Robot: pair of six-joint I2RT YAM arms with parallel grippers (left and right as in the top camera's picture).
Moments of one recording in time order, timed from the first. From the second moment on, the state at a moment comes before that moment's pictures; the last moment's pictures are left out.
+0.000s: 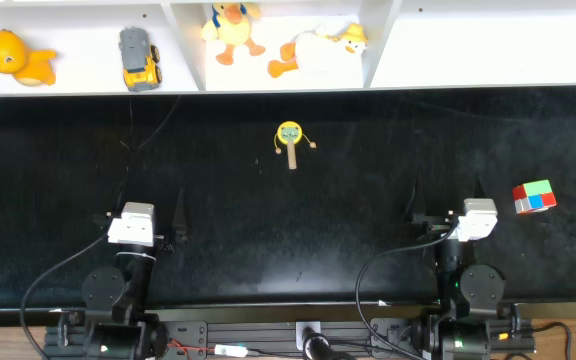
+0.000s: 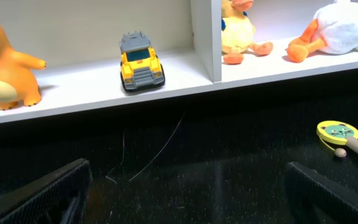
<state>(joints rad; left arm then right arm) -0.06 0.02 0.01 -0.08 0.03 0.10 -0.06 0.01 0.02 -0.02 -0.04 0.02</state>
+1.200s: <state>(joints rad) -0.06 0.02 0.01 -0.08 0.03 0.10 0.62 1.46 1.04 -0.66 0.26 0.62</state>
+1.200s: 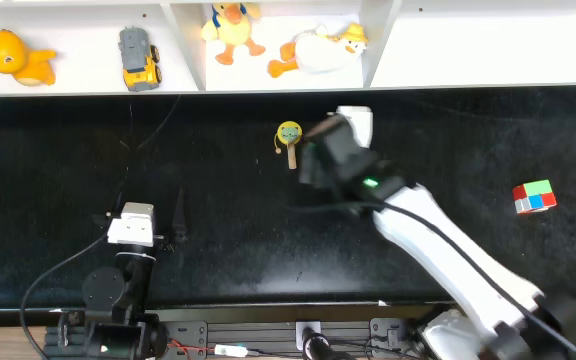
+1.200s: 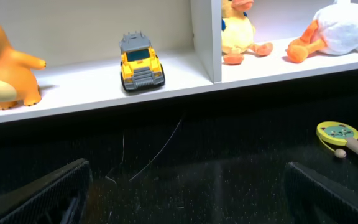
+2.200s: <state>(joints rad) -0.06 0.02 0.01 -0.08 0.03 0.10 0.77 1.87 1.16 -0.53 0.32 0.80</state>
